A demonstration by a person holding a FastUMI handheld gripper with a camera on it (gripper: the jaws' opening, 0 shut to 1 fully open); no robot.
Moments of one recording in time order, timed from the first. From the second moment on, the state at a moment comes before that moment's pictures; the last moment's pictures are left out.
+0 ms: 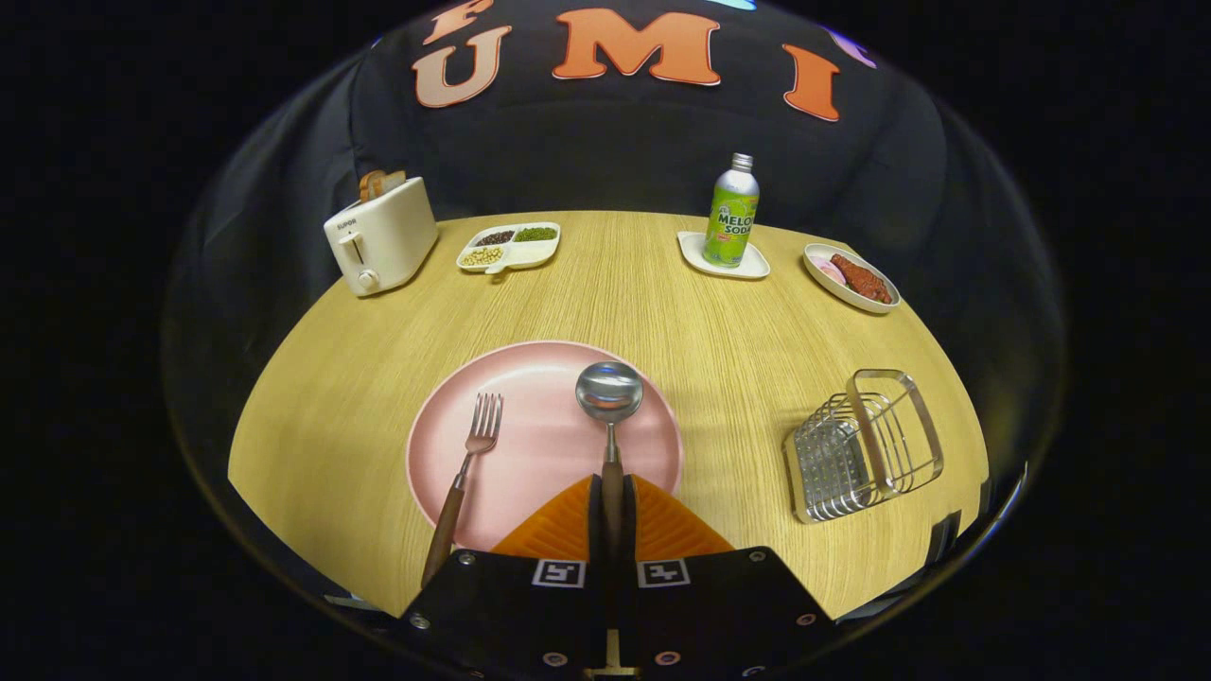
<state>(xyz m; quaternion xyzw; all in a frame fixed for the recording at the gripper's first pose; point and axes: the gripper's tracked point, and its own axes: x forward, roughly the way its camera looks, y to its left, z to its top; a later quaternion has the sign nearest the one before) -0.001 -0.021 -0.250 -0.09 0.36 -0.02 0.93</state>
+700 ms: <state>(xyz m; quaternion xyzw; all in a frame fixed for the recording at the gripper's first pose) -0.021 -0.096 -0.148 -0.10 0.39 -0.04 0.91</state>
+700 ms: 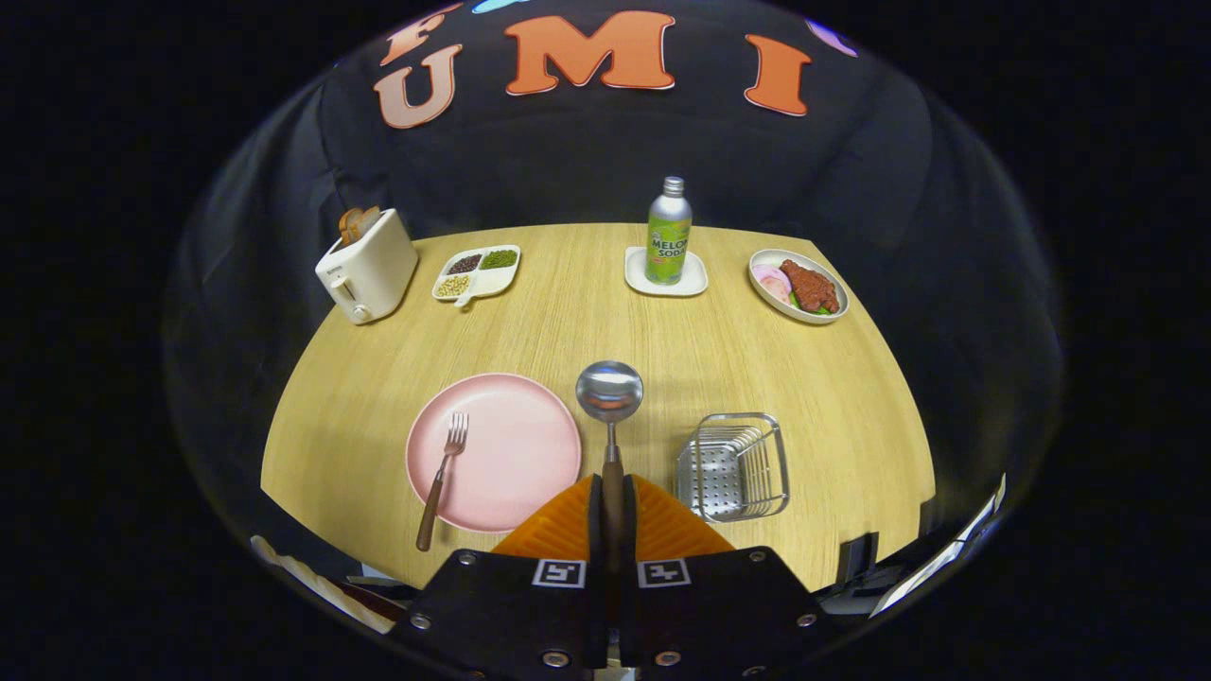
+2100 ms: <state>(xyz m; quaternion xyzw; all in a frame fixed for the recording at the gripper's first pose) -0.019 -0.190 -0.189 -0.20 0.64 -0.03 0.74</state>
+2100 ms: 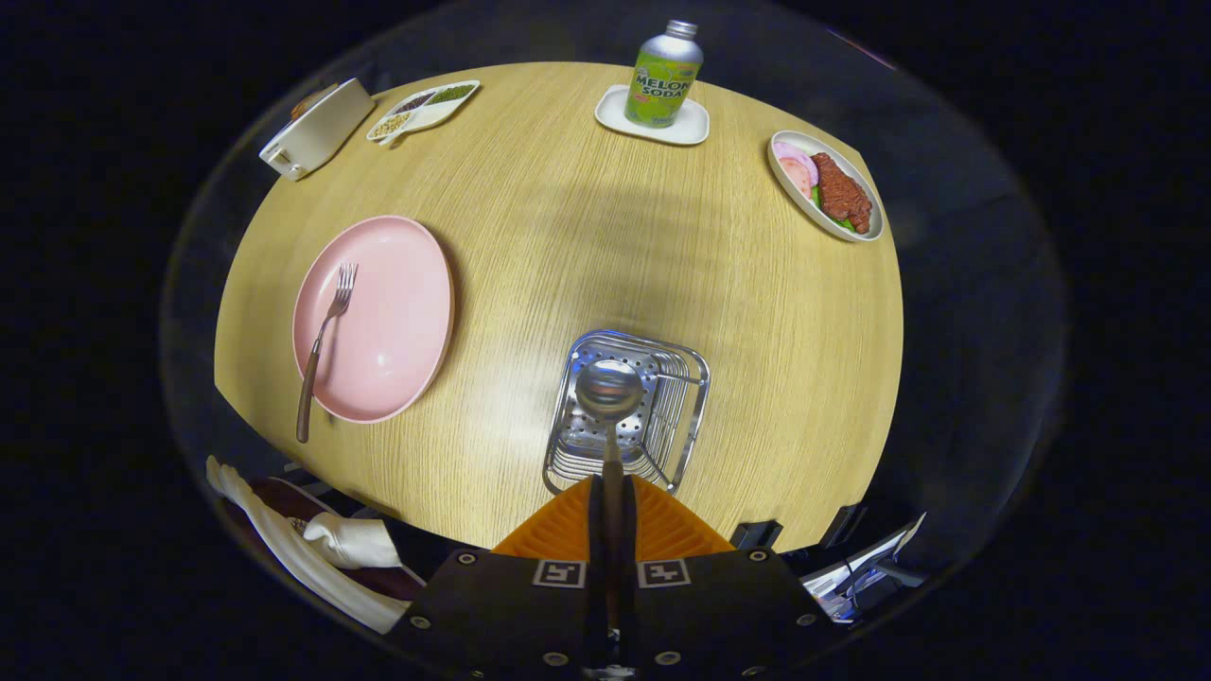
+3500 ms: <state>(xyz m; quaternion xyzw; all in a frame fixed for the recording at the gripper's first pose) 0.027 -0.040 -0.166 -0.15 0.39 0.04 0.91</state>
